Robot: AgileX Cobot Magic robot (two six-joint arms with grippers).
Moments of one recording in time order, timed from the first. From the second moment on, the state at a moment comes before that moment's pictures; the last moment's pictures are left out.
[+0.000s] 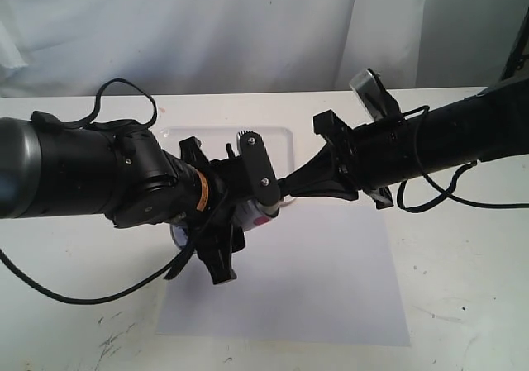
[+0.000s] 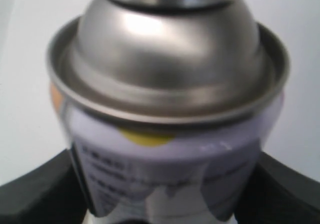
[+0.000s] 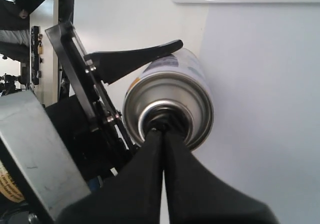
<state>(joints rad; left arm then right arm) -0.74 1.85 -1.04 0.43 0.35 0.24 0.33 1.84 -1.03 1.33 1.00 -0.78</state>
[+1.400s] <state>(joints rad) -0.73 1.85 -1.04 0.43 0.36 0.24 0.31 1.75 -1.02 1.27 0.82 -0.79</state>
